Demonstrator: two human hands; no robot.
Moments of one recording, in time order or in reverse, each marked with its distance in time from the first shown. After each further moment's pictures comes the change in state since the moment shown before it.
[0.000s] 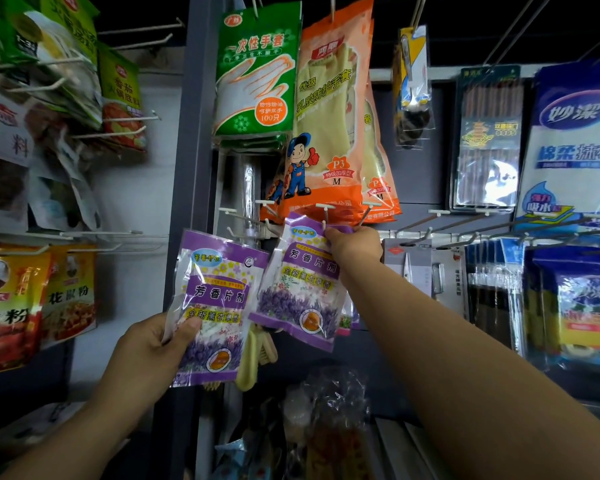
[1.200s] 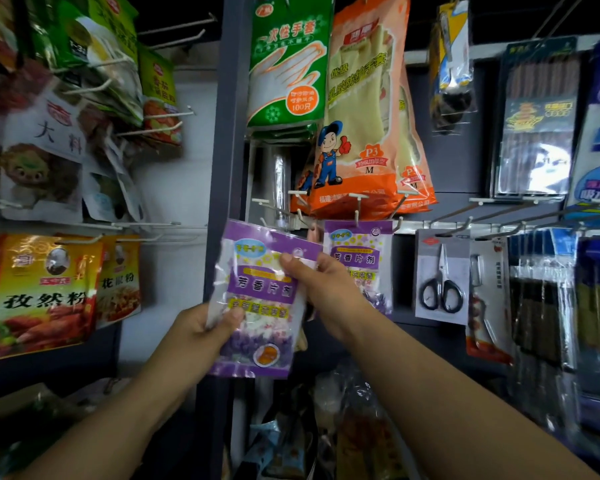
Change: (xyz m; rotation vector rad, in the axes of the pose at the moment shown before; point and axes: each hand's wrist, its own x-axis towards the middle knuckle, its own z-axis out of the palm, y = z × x) left_hand -0.013 0.017 -0.005 -0.187 -0.127 -0.079; right_hand -0.078 0.043 0.037 0.436 -0.720 0.020
